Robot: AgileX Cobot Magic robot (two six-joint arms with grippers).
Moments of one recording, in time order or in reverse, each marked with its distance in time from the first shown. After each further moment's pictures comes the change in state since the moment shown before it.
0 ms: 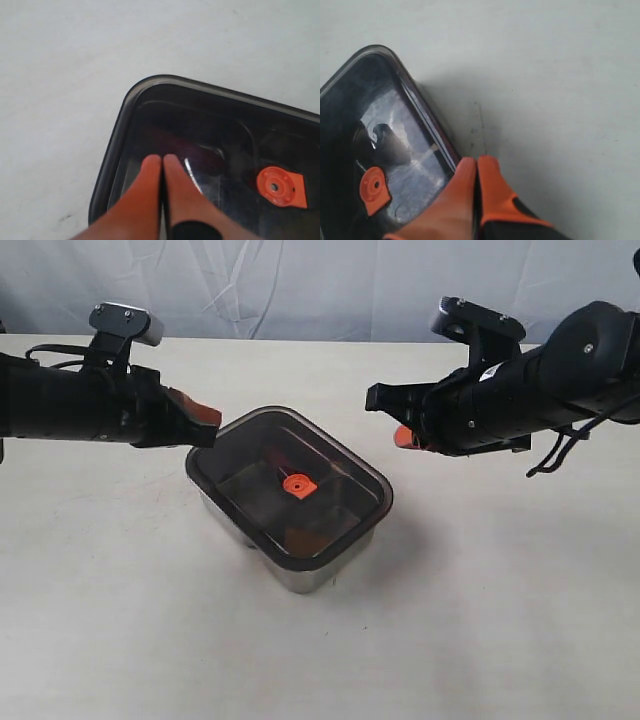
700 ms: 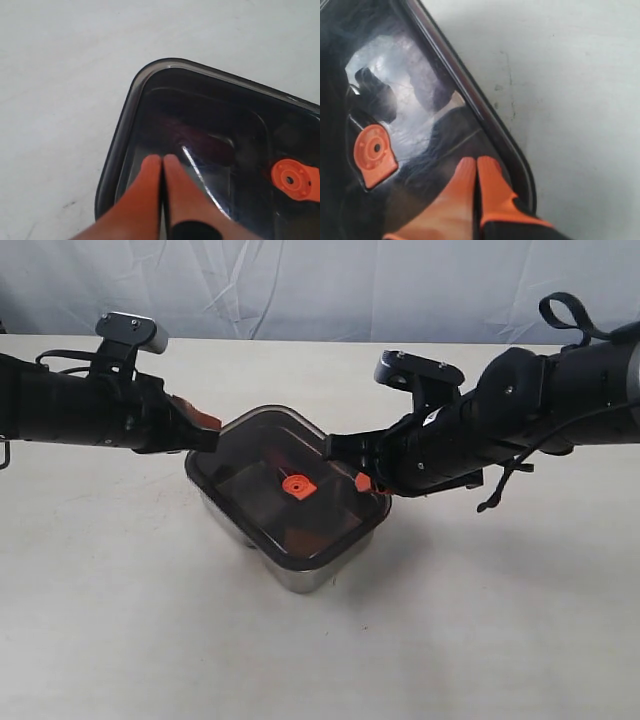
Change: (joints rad) left arm 0.000 0.038 -0.012 0.034 -0.018 -0.042; right arm 0.112 0.126 -0.010 0.021 -0.016 0.000
